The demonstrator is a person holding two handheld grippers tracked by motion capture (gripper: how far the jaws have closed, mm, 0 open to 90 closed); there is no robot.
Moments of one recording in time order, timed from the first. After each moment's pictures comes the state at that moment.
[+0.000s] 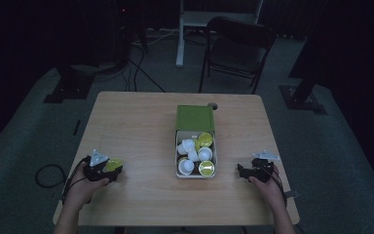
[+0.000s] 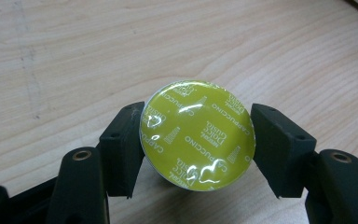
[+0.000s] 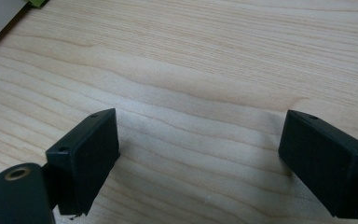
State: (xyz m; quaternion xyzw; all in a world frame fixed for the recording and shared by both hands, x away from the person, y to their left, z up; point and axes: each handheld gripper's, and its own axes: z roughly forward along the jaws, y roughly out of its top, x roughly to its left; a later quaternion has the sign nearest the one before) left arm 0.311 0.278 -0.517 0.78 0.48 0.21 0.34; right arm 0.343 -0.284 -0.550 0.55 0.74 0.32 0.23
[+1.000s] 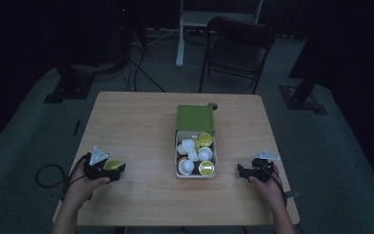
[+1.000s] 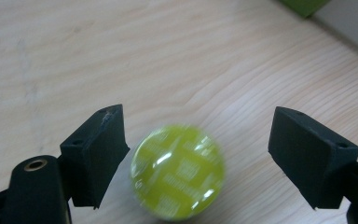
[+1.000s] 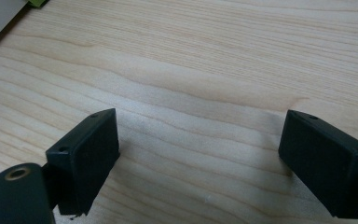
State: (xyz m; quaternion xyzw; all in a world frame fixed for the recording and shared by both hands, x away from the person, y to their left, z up) left arm 0.312 0.271 -0.498 0.78 0.45 0.23 0.37; right arm 0.343 -0.284 -0.550 0.55 0.74 0.32 0.23
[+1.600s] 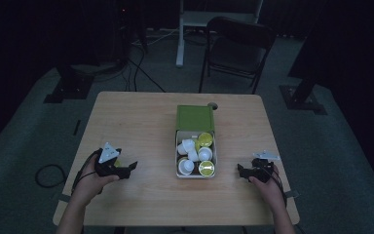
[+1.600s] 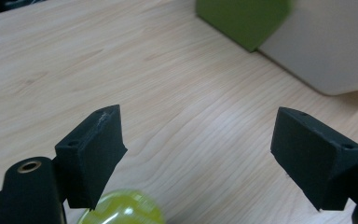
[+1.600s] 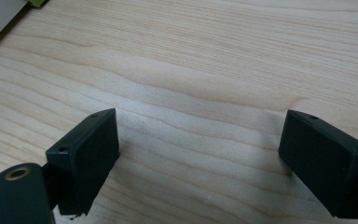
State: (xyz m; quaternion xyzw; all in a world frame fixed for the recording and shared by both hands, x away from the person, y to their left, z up) left arm 0.319 0.238 -0.487 0.80 0.39 0.22 0.41; right arm 0.343 -0.284 -0.550 0.55 0.74 0.32 0.23
